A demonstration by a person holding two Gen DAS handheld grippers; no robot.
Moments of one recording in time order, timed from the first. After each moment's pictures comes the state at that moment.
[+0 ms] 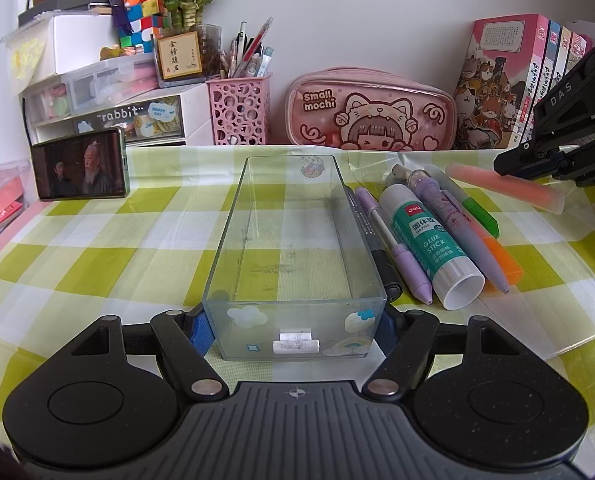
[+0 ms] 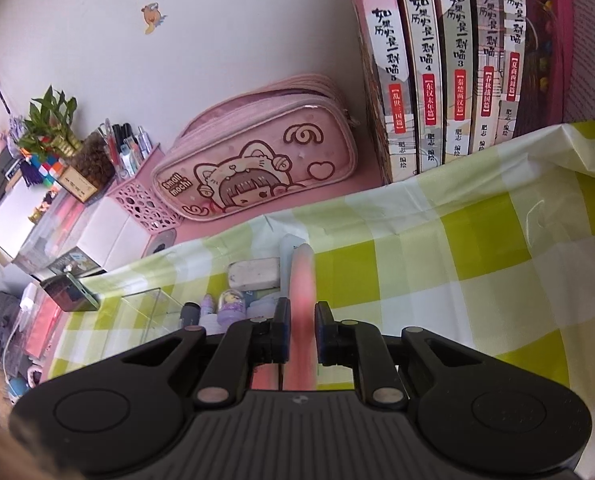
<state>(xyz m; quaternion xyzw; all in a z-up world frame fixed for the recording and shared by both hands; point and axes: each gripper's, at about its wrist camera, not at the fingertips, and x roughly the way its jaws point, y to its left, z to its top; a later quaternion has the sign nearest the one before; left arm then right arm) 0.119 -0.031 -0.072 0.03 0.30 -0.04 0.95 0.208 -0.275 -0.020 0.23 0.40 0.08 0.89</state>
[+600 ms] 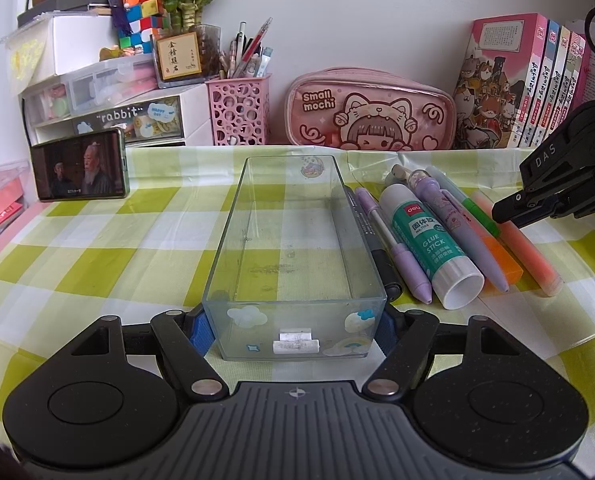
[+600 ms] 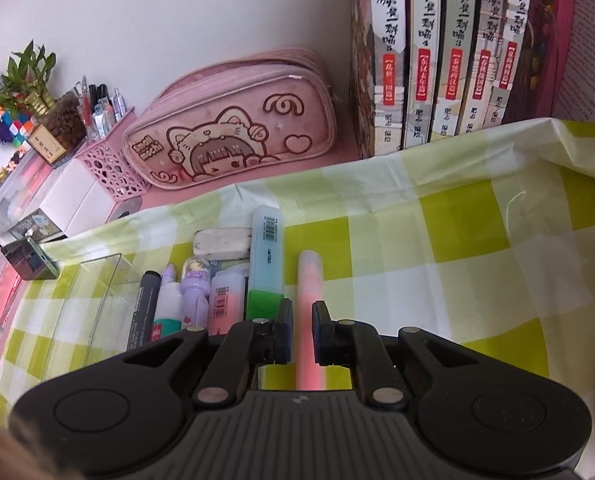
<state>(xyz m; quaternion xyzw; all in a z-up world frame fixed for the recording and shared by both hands) 0.118 -0.032 -0.072 0.03 0.30 -0.04 0.95 0.218 -0.261 -0.045 0.14 0.45 0.04 0.88</state>
